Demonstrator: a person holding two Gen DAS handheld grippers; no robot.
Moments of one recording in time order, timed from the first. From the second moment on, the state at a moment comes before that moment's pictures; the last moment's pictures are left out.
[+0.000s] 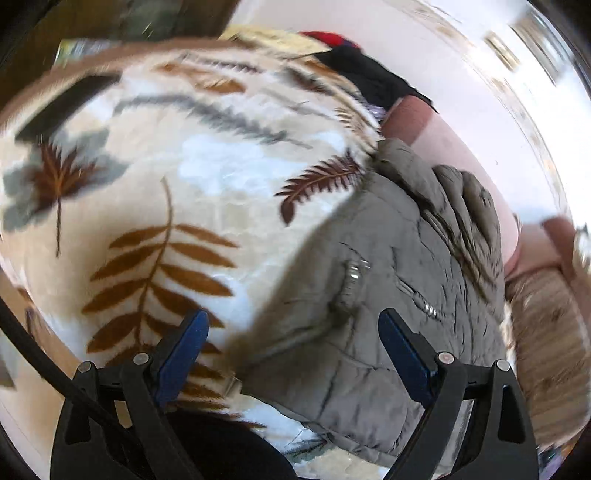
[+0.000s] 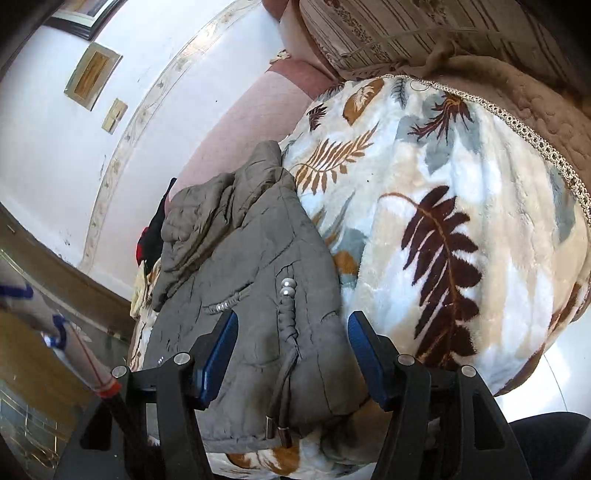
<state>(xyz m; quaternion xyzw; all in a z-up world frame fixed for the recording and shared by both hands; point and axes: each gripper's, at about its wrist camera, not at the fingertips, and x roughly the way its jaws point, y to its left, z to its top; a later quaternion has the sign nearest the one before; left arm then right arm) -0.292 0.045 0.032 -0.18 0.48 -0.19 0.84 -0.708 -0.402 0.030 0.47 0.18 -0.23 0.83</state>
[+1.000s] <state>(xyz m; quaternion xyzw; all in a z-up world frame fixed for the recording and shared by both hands) -0.327 -0.006 0.018 -0.14 0.50 -0.27 0.81 -0.670 -0.380 0.013 0.46 0.27 -0.15 0.83</state>
